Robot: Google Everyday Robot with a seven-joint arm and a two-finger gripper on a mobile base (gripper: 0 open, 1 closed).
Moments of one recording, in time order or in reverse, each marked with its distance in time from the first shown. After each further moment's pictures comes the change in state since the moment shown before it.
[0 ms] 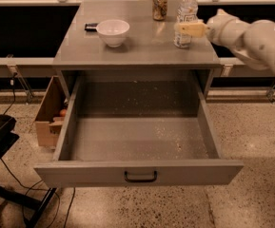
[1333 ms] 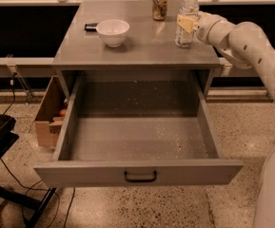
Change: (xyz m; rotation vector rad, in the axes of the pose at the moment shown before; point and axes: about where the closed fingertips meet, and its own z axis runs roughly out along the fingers) arm 0.010 0.003 0.032 0.029 -0.015 0.055
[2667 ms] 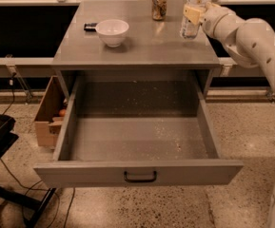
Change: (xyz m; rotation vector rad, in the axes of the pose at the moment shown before) arm -0.041 -0.008 -0.015 0.031 -0.102 -0.010
